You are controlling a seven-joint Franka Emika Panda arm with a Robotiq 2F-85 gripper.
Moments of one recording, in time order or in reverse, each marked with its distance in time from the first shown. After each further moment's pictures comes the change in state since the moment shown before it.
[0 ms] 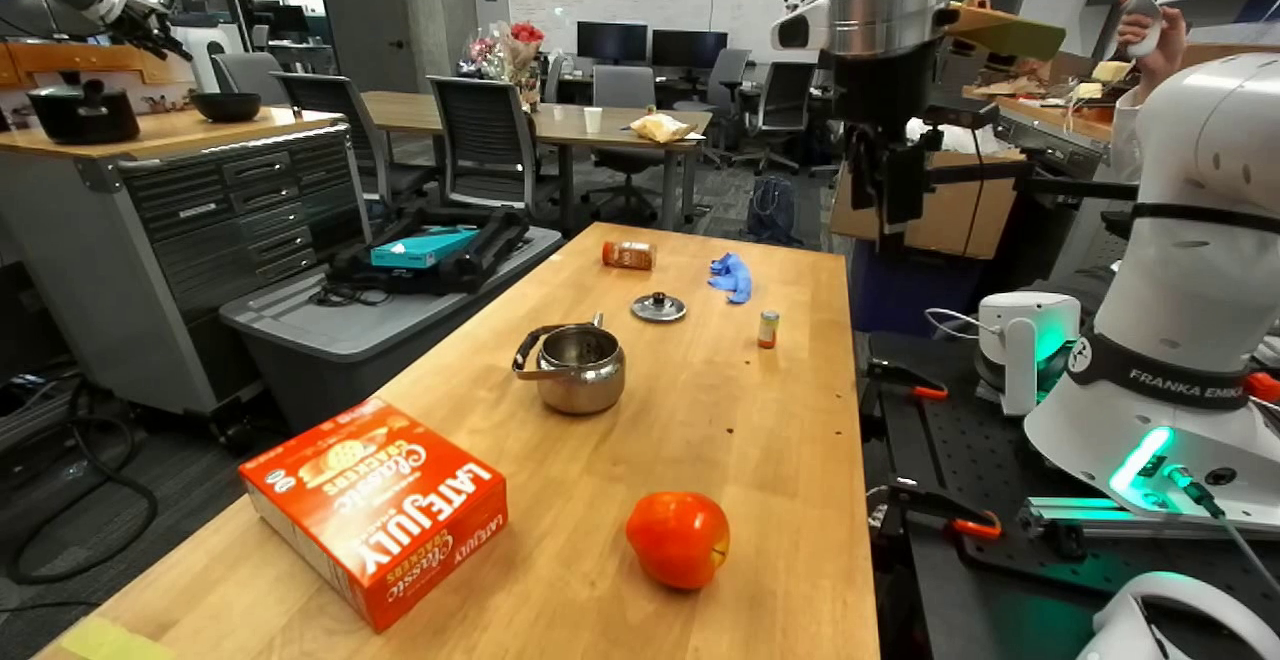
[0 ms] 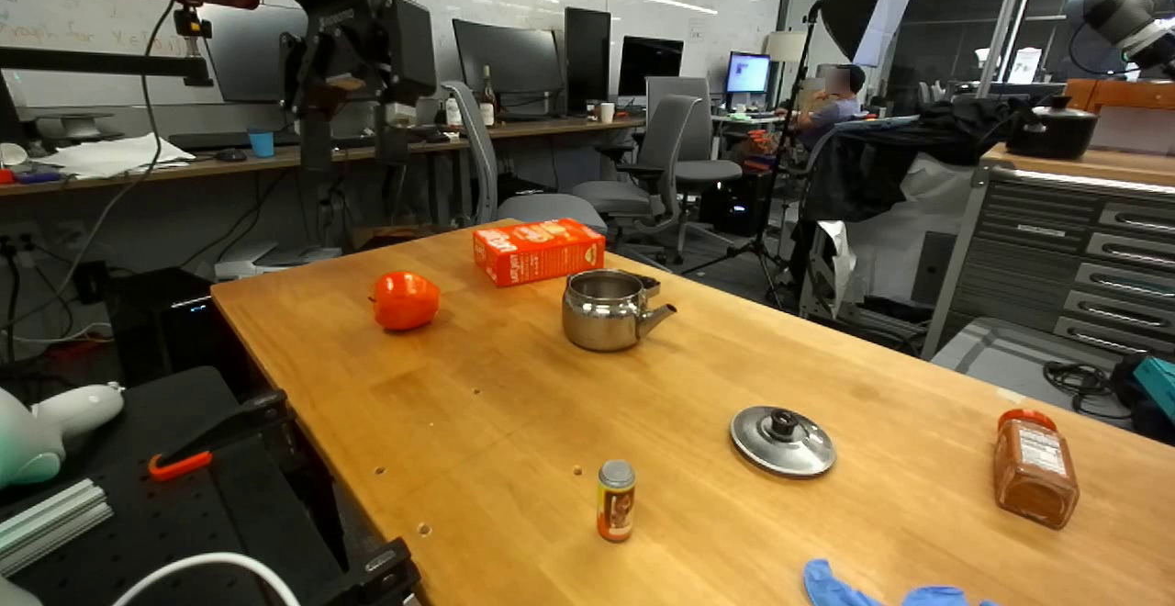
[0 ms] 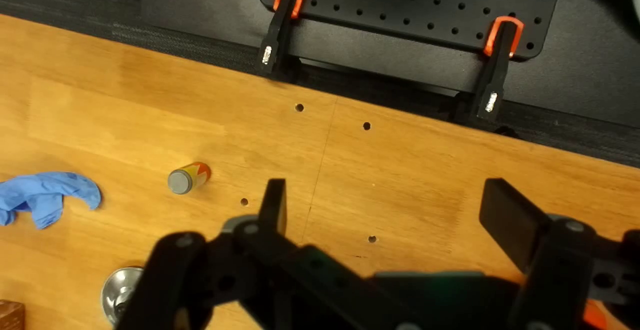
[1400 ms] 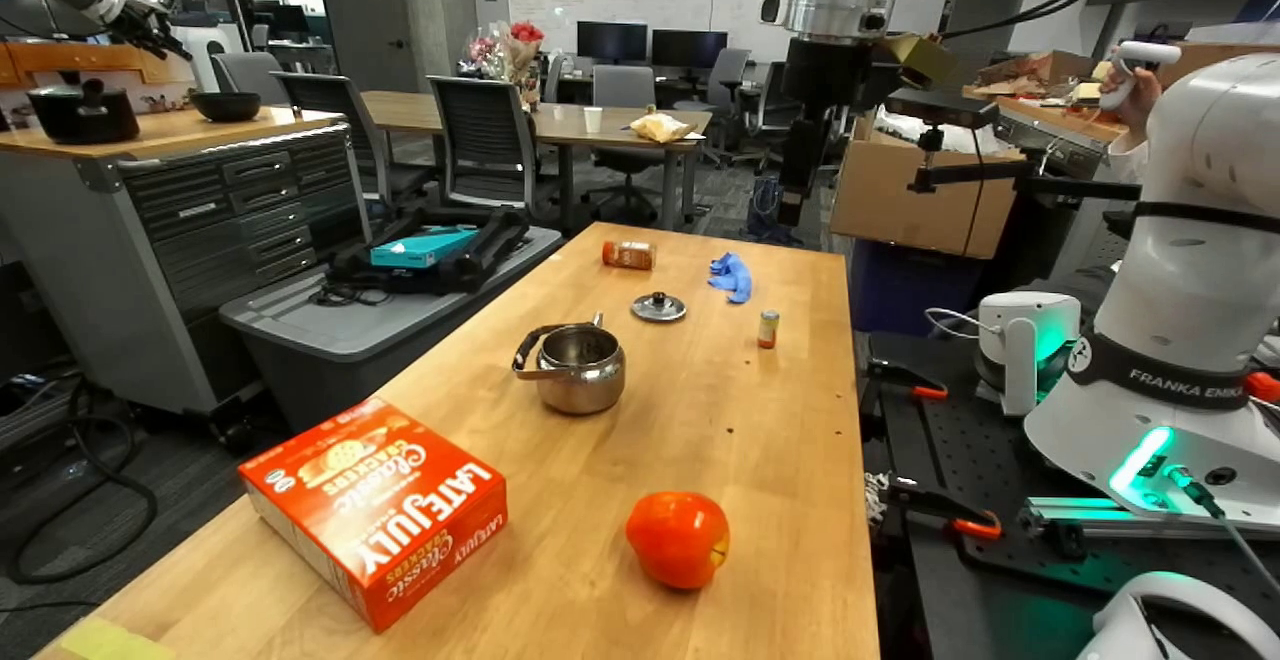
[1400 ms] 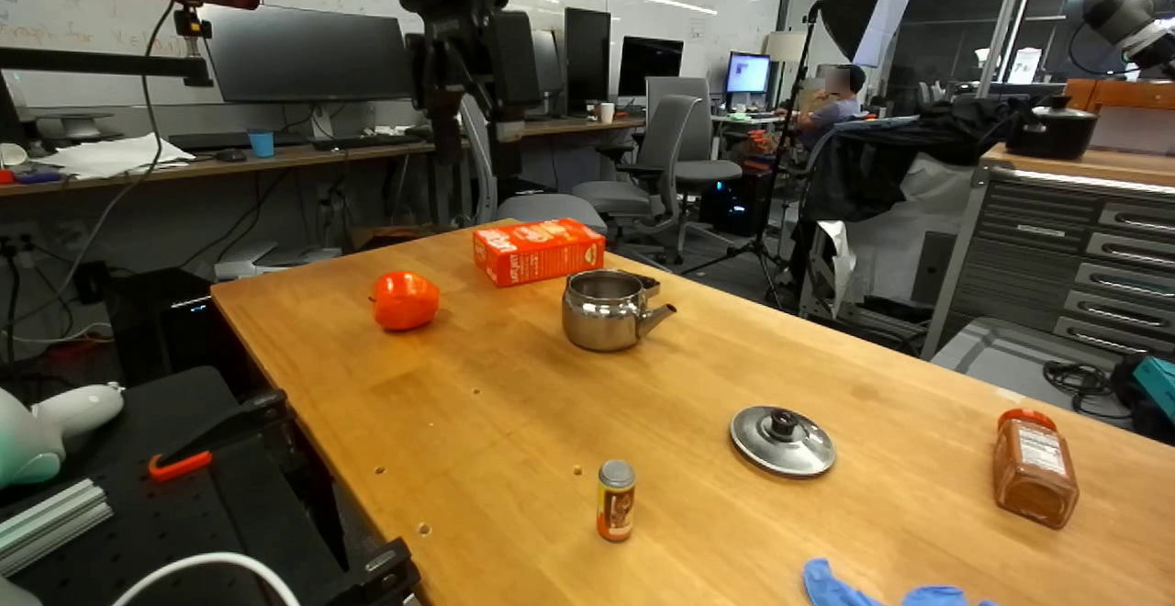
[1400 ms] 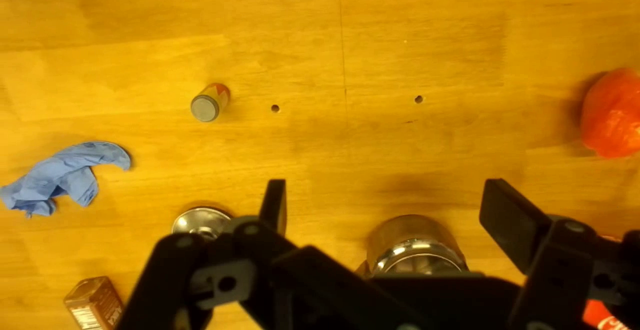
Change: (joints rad) arm -0.115 0.032 -0.121 -0.037 0.022 0.350 0.109
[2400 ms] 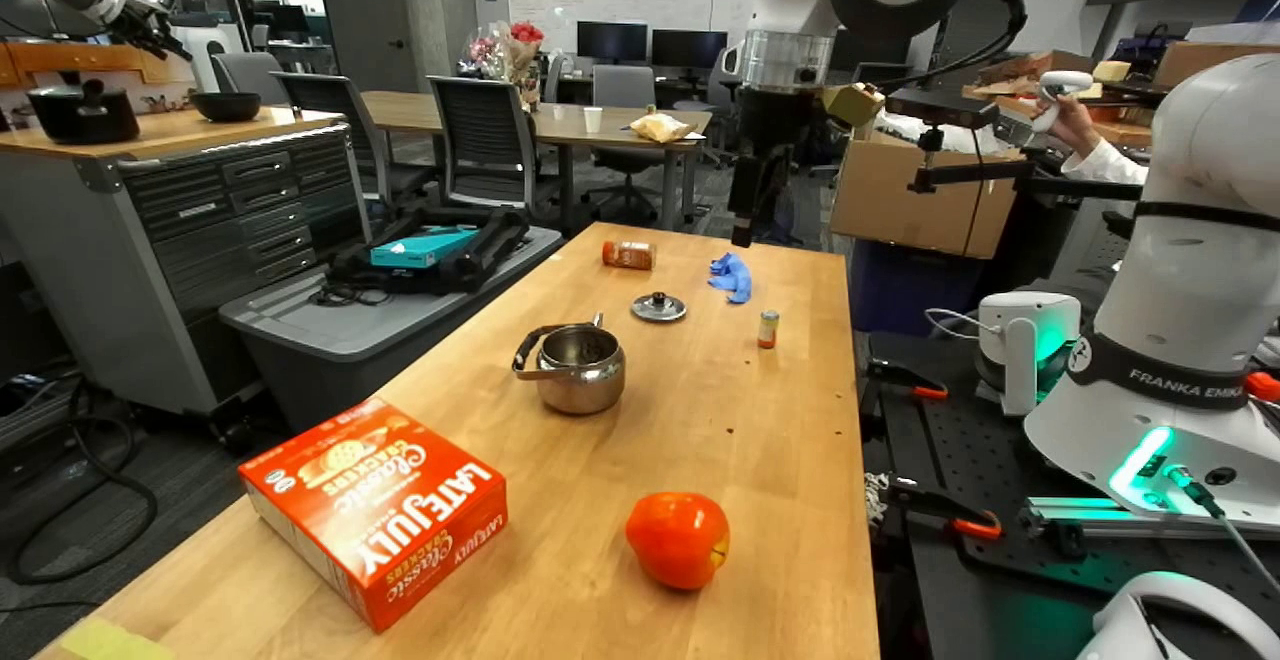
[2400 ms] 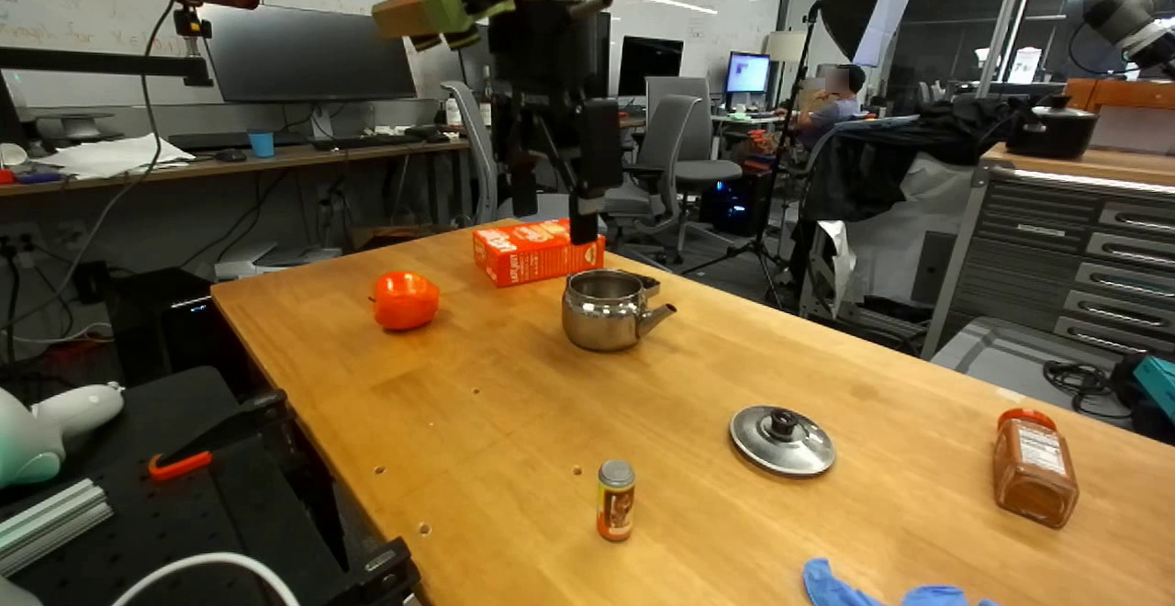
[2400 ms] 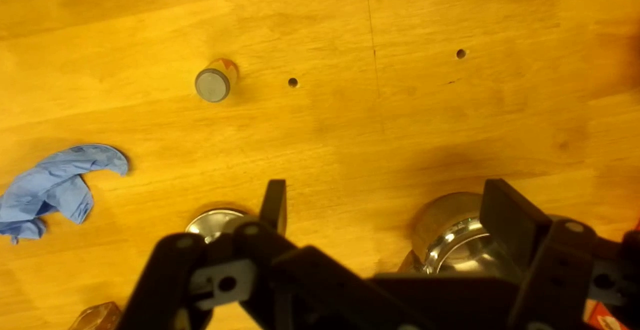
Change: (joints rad) arm -0.045 0.253 -0.087 0.076 0.016 0.176 -0.039
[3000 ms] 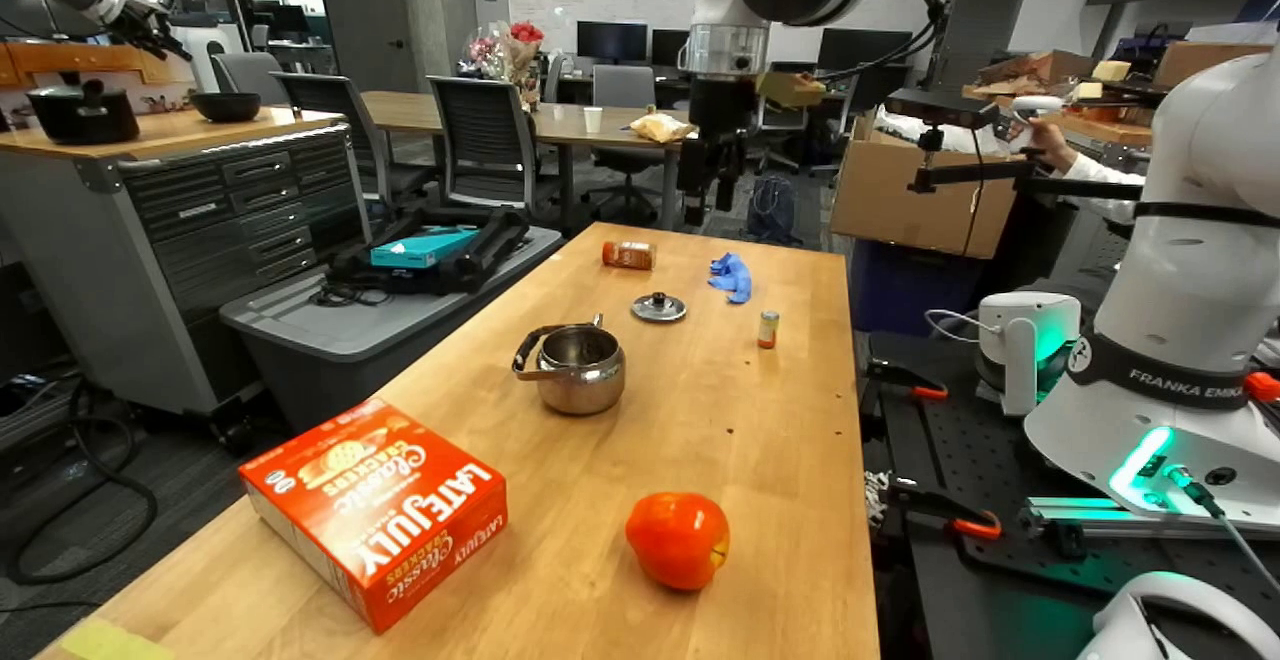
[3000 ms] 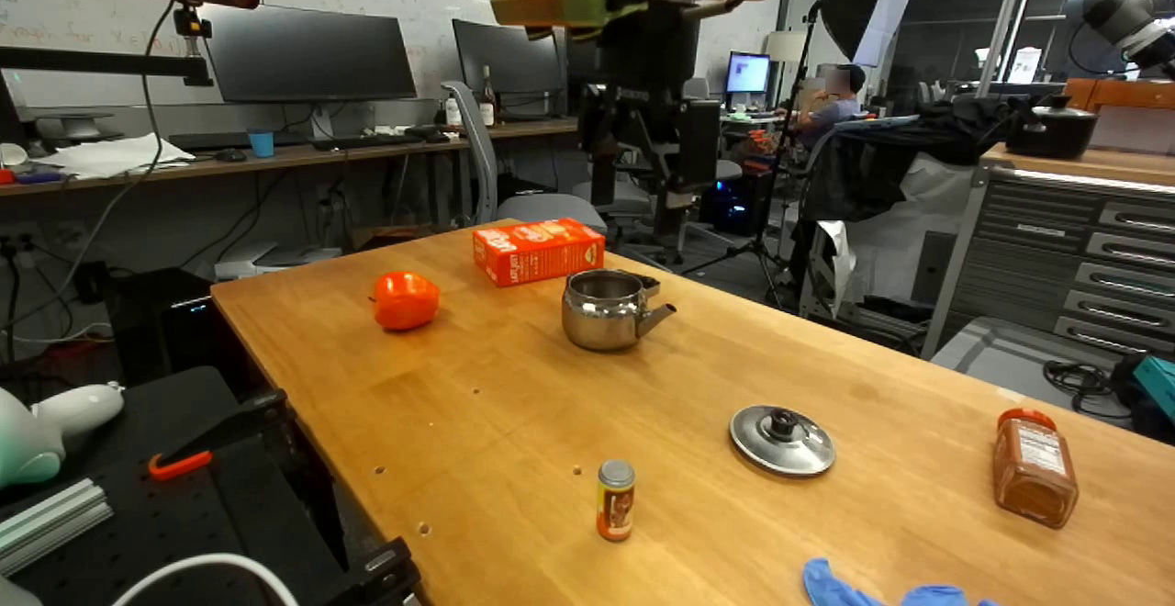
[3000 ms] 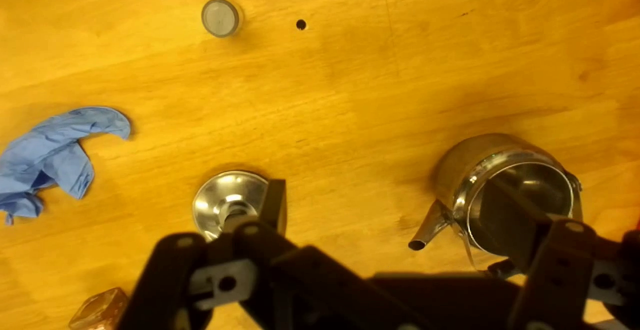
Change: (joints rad) arm 0.000 0.213 -0.072 0.251 0.069 -0.087 -0.065
